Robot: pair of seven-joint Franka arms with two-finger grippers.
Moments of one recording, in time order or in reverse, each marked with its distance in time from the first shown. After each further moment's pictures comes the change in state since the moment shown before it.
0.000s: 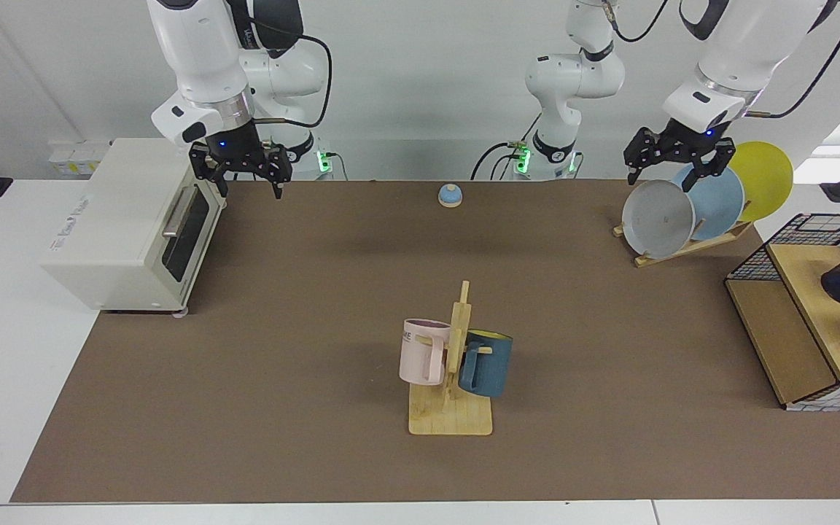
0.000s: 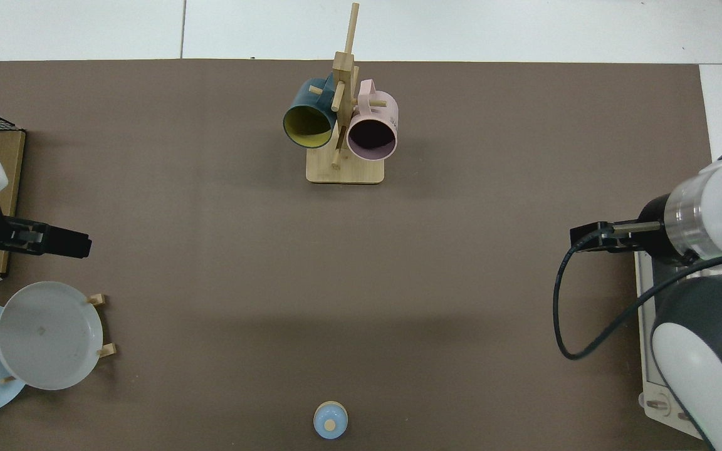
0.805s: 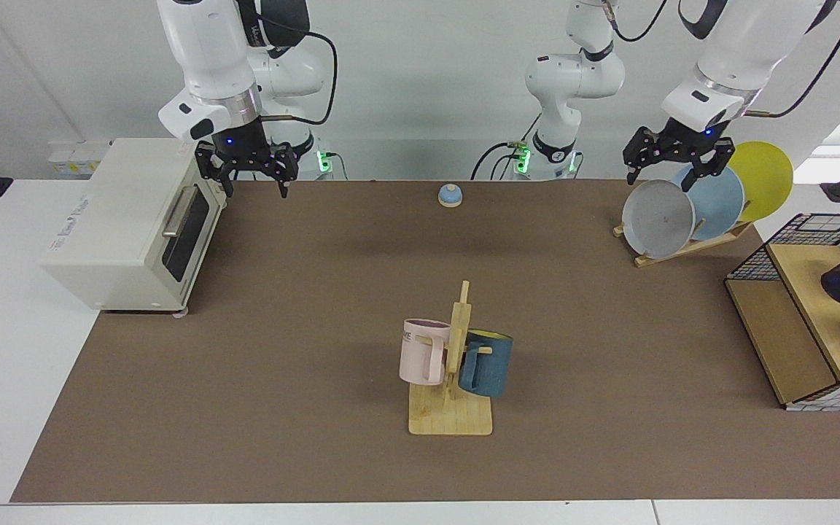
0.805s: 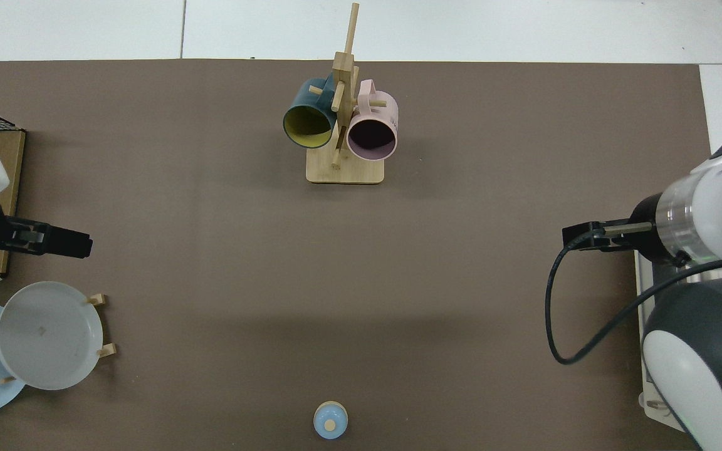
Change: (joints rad) left arm 0.001 0.000 -0.004 0.002 0.000 0.000 0.000; right arm 0.004 0.000 0.015 0.011 0.000 0.022 0.000
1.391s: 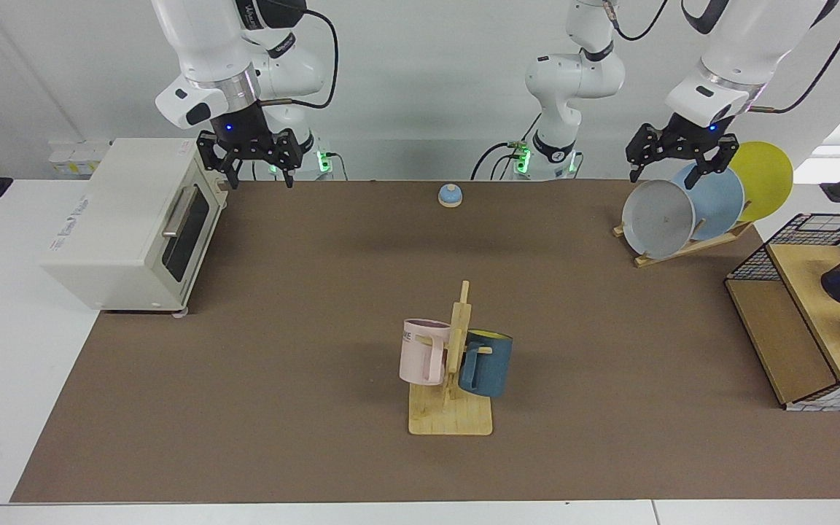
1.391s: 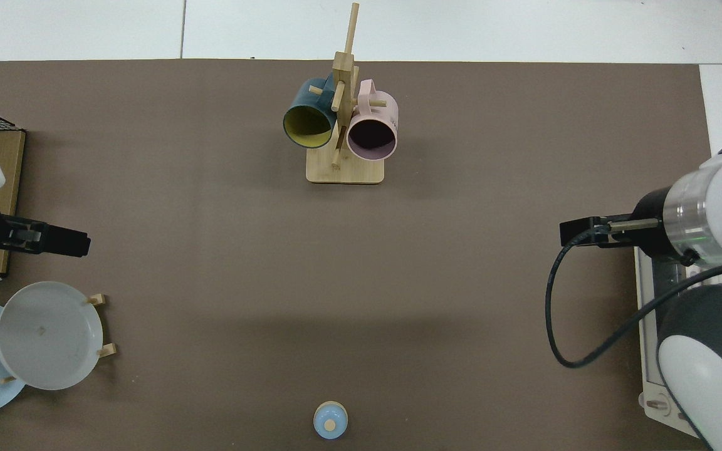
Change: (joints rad) left arm 0.002 0.003 0.002 0.025 0.000 -0.016 -0.002; right arm -0.001 -0.004 -0.003 0.043 0.061 -0.047 0.007
